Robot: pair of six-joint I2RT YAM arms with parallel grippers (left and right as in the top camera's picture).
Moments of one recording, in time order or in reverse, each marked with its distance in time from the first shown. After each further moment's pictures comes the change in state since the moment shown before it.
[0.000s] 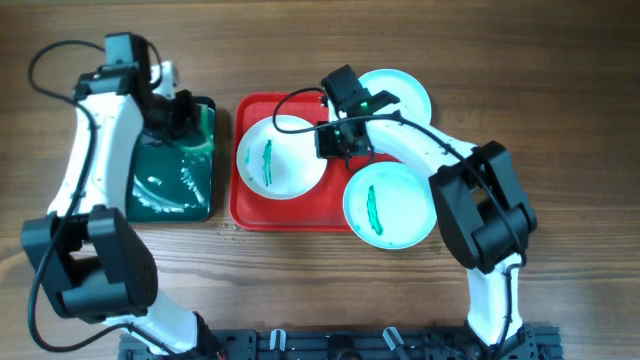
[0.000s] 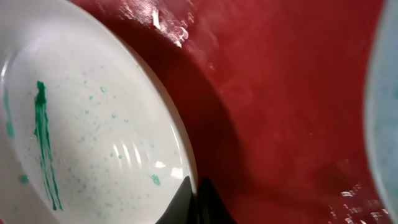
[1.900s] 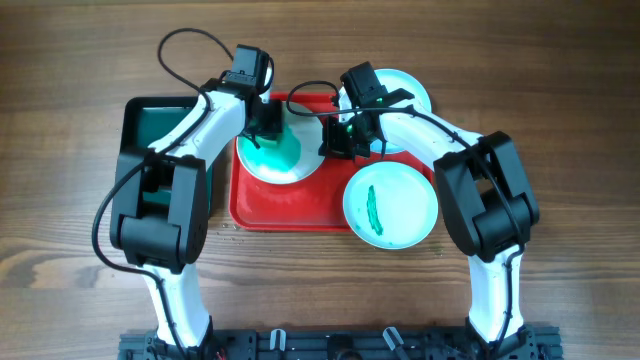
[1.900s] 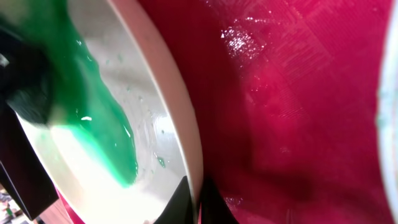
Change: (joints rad) left arm -0.354 0.264 -0.041 0.389 -0.127 -0.053; right arm -0.072 0.045 -0.024 0.069 -0.240 0.066
